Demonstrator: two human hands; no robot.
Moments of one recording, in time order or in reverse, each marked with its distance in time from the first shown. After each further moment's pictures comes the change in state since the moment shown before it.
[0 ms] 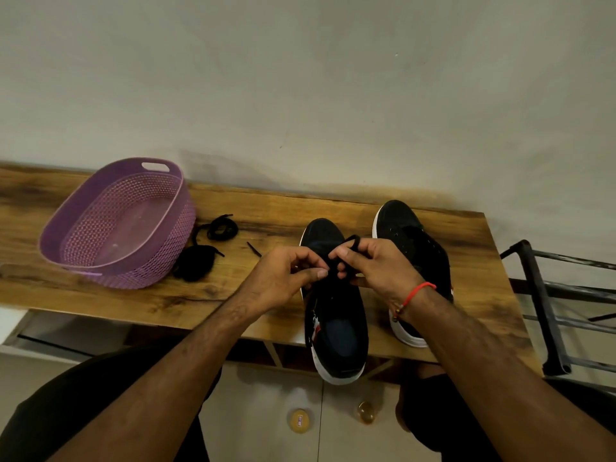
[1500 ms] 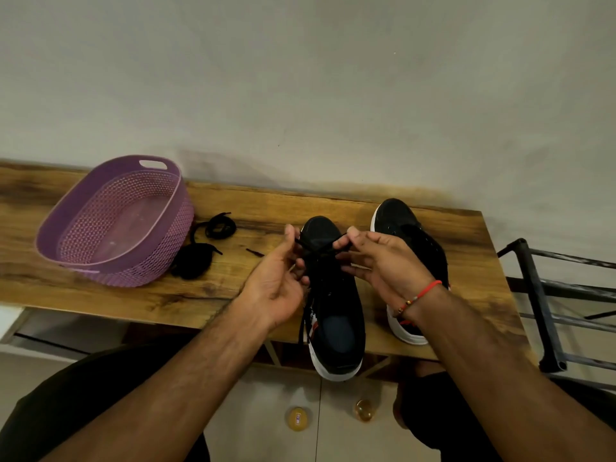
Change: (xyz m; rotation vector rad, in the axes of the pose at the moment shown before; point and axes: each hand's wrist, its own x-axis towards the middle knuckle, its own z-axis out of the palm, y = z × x) left_hand -0.006 0.023 0.021 -1.205 0.275 -0.481; right_hand 0.002 0.005 -0.008 0.339 0.000 0.005
